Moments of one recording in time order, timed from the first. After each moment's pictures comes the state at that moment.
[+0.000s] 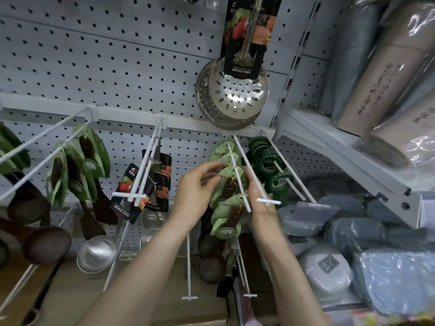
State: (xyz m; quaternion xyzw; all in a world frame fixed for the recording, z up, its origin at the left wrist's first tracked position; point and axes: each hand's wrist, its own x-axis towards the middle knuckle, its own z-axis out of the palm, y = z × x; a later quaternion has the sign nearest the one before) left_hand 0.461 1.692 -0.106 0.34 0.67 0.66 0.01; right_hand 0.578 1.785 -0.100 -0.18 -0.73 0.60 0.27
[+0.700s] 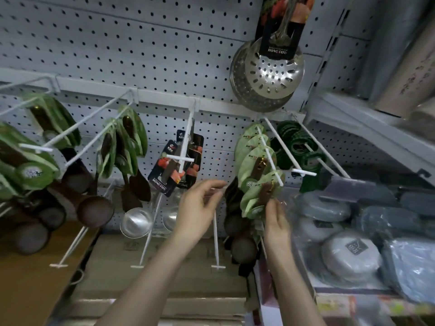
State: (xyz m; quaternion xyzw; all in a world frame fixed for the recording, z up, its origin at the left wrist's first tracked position) left_hand 0.492 1.615 -0.157 0.31 0.73 0.61 -0.01; right_hand 0.594 1.755 -0.182 -0.34 -0.68 0.57 0.31
